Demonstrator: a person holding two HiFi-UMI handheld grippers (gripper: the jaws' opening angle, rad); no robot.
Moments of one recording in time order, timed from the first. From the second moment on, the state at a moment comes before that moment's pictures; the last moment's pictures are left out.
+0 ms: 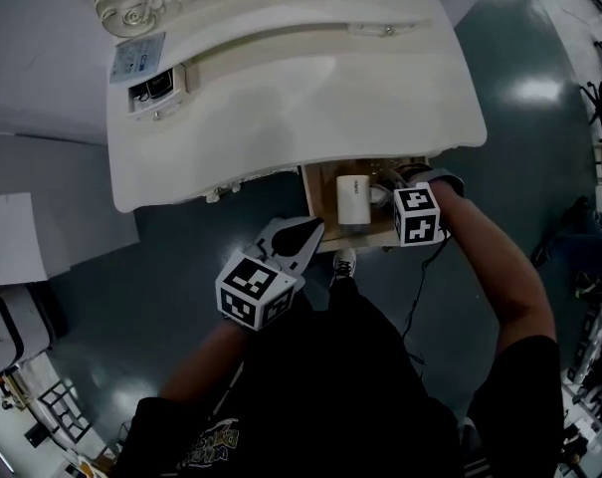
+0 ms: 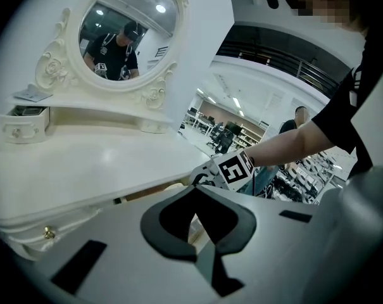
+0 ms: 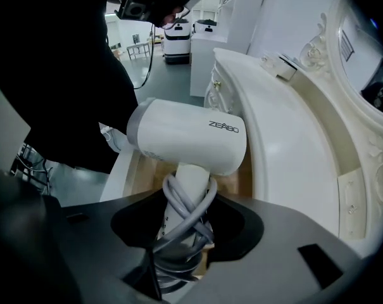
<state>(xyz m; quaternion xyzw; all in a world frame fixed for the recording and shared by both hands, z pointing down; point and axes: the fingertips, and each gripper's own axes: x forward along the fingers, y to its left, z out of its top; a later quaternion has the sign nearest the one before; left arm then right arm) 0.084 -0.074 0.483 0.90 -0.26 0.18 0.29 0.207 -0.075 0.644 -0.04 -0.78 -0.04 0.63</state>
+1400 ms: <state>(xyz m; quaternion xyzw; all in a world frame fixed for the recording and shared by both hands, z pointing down) 0.035 -0.057 0.522 0.86 -0.31 0.21 0.34 0.180 -0.097 0.745 -0.09 -0.77 -0.04 0.63</state>
